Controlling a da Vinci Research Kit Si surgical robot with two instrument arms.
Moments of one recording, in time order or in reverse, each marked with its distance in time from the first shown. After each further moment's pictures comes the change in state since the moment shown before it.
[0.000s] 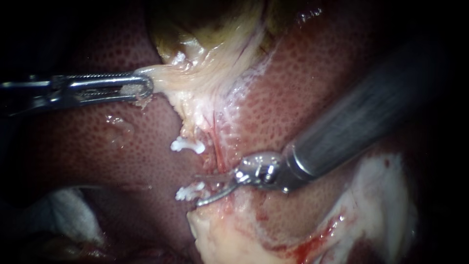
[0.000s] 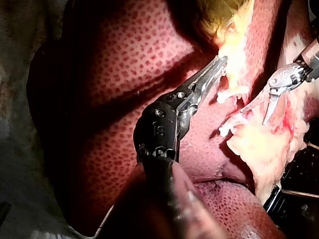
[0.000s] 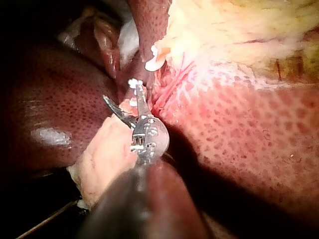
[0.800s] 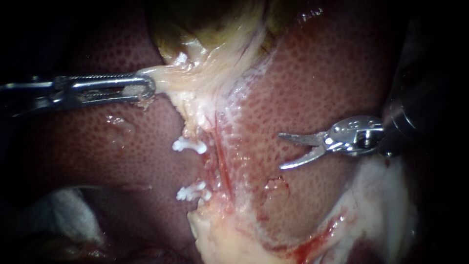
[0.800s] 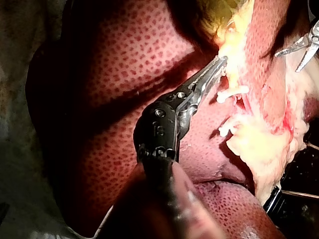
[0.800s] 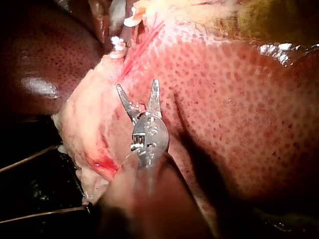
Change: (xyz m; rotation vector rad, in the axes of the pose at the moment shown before) right arm 0.002 0.001 -0.014 -0.196 -0.022 -0.077; left arm -0.001 -0.001 0.002 0.005 0.004 0.003
